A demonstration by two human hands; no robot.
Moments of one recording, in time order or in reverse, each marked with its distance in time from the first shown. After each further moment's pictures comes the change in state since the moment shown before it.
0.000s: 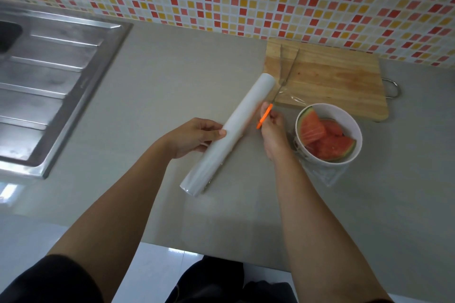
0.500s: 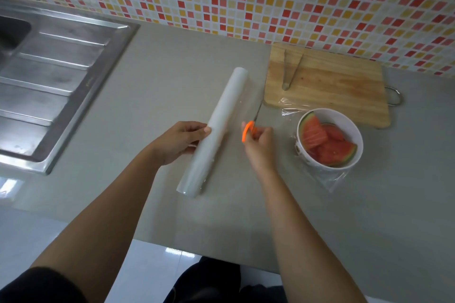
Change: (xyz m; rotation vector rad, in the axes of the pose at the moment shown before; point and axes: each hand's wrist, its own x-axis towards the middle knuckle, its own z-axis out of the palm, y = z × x) left_hand -0.018 -0.018 -0.017 -0.129 0.140 0.041; right_hand -0.047 0.003 0.017 -0.265 0.026 -0.096
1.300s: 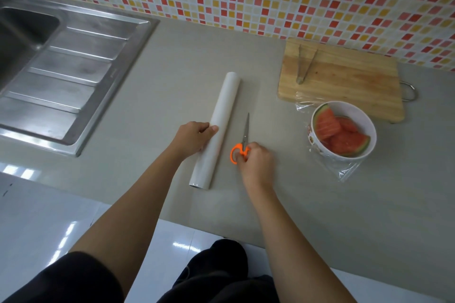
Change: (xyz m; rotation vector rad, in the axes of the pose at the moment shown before) left_hand -0.029 -0.013 0.005 0.610 0.356 0.057; right_hand -0.069 0.009 0.016 -0.625 -0.077 -0.101
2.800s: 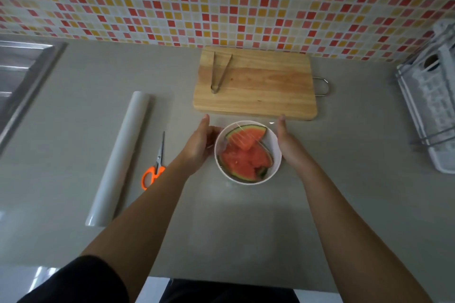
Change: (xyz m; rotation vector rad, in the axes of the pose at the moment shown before) left_hand 0.053 0.150 0.171 -0.701 -0.291 -0.090; right_hand 0.122 0.180 -0.177 0.484 -0.290 0.357
